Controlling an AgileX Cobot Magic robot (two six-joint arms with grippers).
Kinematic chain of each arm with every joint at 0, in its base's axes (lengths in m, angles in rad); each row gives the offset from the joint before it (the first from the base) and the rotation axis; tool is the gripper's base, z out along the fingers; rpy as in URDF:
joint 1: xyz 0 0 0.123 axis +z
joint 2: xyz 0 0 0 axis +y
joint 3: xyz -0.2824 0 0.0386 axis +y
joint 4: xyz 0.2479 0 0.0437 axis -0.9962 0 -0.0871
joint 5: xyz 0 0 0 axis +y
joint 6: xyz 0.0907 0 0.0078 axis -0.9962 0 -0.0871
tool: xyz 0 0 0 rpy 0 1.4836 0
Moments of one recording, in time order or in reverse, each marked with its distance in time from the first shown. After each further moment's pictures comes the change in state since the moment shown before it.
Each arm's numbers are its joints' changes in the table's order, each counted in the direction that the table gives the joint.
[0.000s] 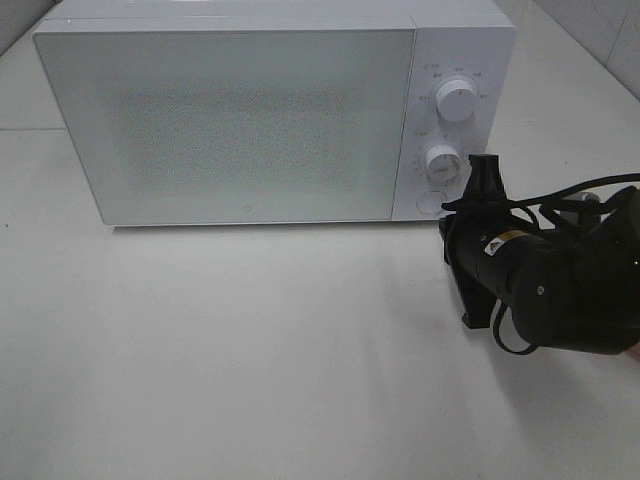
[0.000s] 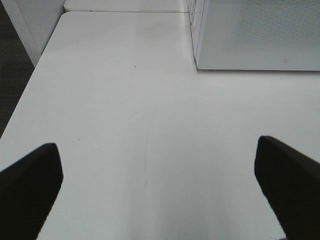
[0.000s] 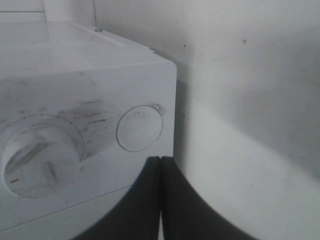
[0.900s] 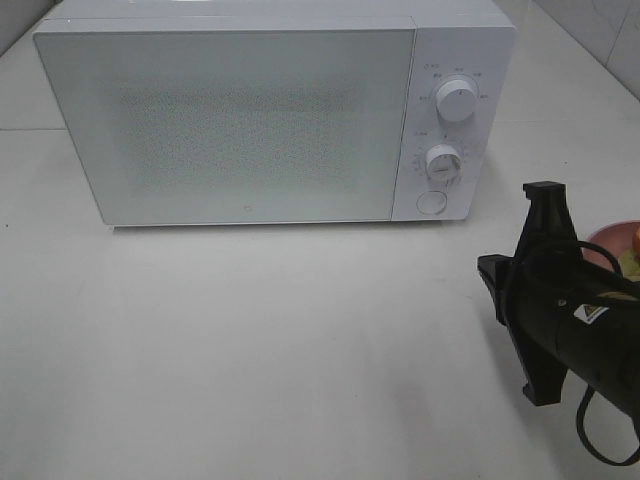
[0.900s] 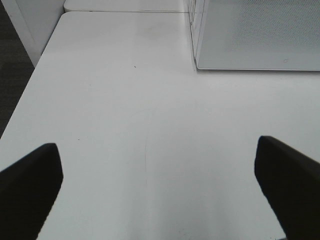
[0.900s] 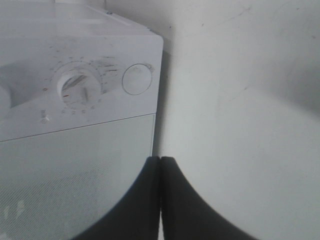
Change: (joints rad) left arm 0.000 0.000 0.000 0.000 0.000 0.000; right arm 0.284 -0.404 0.310 -0.340 0.009 0.203
